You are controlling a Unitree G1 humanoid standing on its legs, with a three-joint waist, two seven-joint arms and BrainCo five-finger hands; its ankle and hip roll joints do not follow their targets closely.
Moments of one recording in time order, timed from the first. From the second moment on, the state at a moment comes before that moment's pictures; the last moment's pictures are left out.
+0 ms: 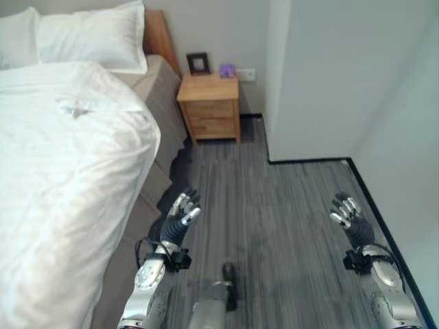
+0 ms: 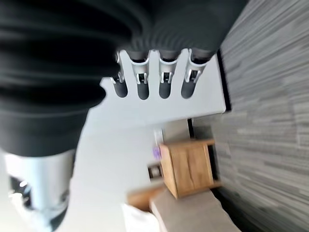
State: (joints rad) left arm 0.14 0.31 -0.10 0.08 -0.57 -0.19 -0.12; right arm 0.11 -0.38 0.06 0.15 0.49 -0.17 0.07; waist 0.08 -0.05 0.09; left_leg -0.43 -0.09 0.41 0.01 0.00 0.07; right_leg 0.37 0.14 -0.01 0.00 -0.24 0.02
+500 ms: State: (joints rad) left arm 0.00 0.28 -0.03 0.15 -0.64 -0.24 -0.11; right arm 0.24 -0.38 0.06 0.00 0.48 -0.18 0.19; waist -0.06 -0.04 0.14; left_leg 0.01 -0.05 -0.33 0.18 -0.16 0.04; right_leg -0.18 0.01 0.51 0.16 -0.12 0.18
